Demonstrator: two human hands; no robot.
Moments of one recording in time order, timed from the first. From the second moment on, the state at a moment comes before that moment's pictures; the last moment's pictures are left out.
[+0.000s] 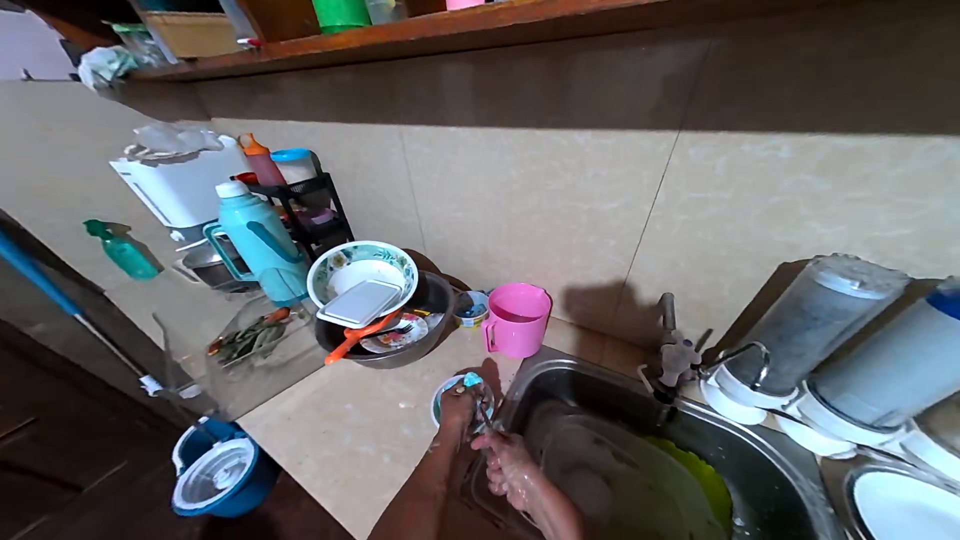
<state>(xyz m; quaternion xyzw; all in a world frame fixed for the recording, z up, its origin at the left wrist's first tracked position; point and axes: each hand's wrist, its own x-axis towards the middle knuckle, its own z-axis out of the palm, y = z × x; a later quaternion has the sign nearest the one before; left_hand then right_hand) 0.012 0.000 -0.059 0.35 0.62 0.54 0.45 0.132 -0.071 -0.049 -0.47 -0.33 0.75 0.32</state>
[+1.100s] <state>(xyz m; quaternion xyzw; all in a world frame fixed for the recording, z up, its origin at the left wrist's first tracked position) -0.006 0.000 -0.009 0.56 0.79 0.09 0.22 0.170 -0.067 -0.040 -0.59 -0.58 0.54 0.14</state>
